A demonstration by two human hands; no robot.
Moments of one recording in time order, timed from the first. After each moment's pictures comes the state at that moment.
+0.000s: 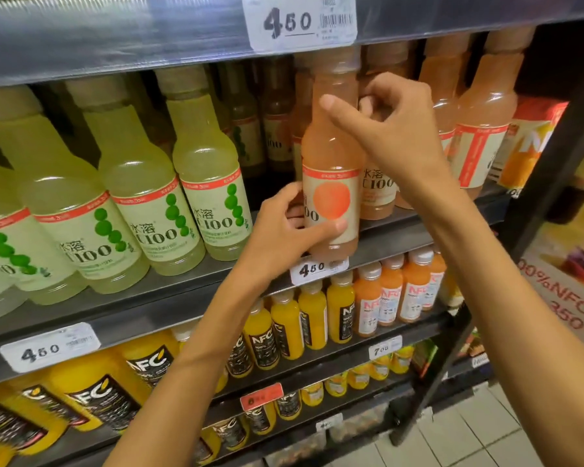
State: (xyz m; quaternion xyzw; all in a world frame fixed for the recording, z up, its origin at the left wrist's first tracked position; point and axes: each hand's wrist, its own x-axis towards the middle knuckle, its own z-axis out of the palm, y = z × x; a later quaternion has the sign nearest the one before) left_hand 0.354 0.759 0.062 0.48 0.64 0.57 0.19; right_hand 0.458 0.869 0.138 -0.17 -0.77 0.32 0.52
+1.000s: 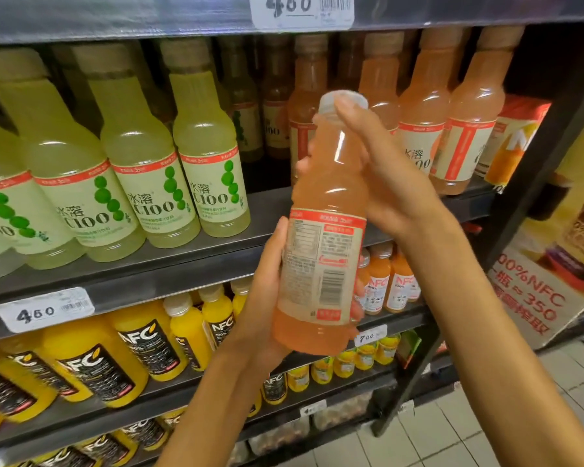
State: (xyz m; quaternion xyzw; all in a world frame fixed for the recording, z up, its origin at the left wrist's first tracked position) left_hand 0.413 0.705 0.024 0.33 0.32 0.66 0.60; right_hand 0.480 0.834 0.117 -0.03 -0.59 0.76 0.27
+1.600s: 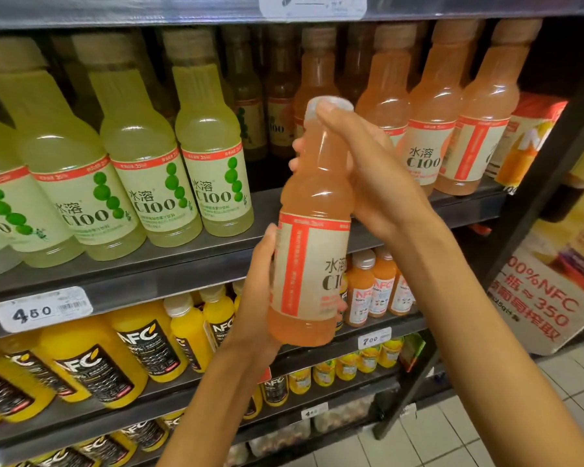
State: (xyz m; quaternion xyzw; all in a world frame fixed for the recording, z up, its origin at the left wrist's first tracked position) left_hand 0.398 0.708 0.007 0.29 0.43 0.71 0.48; right_hand 0.461 0.832 0.109 -0.05 -0.61 0.73 0.30
